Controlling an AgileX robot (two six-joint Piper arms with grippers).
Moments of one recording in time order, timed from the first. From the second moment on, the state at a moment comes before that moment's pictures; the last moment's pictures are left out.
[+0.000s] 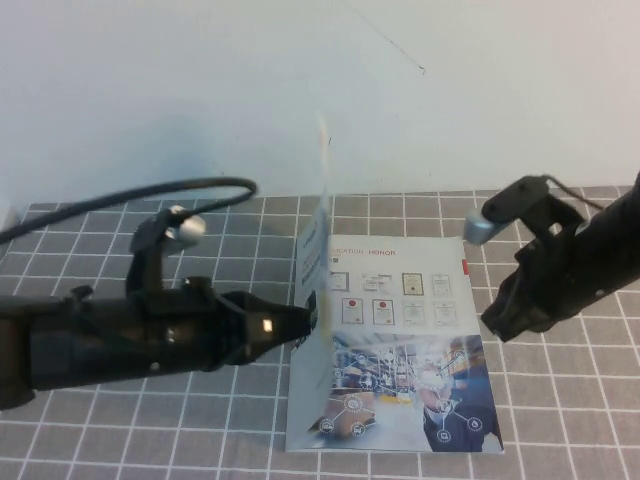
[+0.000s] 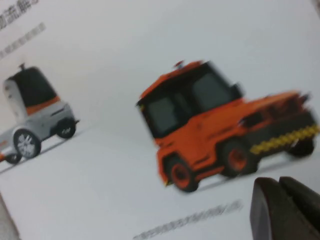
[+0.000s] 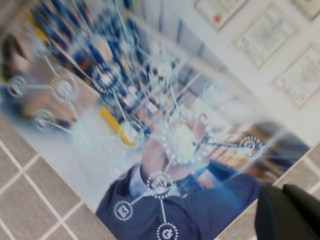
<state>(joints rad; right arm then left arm) 0.31 1.77 -1.15 0.50 0.74 -0.78 -0.18 1.49 -0.71 -1.68 0.83 1.29</state>
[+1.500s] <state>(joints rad) 0.41 1.36 -1.28 0.04 0.77 -0.48 -0.28 0.63 -0.68 0.24 0.65 -0.10</state>
